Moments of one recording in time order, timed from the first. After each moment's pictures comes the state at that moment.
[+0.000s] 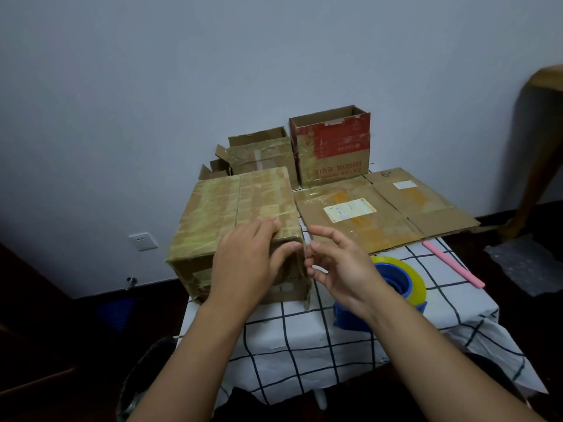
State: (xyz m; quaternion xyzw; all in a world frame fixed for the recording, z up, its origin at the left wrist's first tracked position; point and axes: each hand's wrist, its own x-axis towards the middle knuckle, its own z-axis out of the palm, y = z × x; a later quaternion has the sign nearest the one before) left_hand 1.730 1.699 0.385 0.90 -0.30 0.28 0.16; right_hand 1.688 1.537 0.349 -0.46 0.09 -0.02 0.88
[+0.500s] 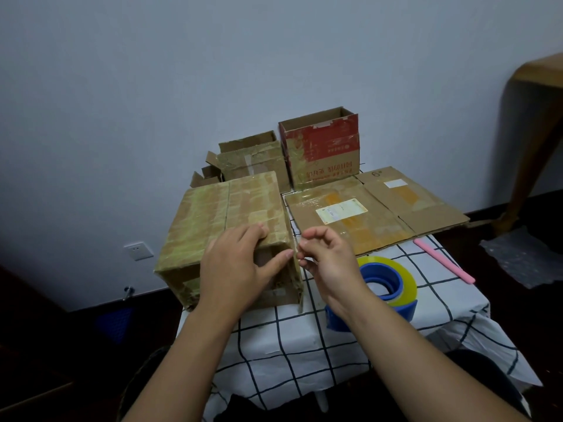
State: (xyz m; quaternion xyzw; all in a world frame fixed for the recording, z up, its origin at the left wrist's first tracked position) left_hand 1.735 1.698 0.380 0.89 -0.30 0.30 0.18; right_hand 1.692 1.543 0.352 -0.50 0.11 -0.13 0.85
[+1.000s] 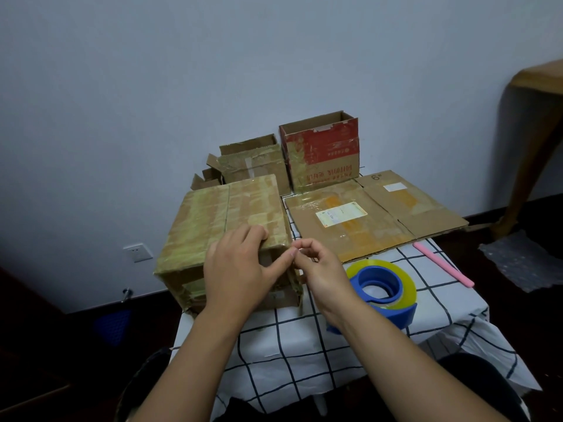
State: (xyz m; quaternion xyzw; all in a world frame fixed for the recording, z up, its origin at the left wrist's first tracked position) left_hand 1.733 1.691 0.379 0.89 -0.27 0.34 0.17; right_hand 1.696 1.554 0.338 -0.61 0.11 -0.10 0.78
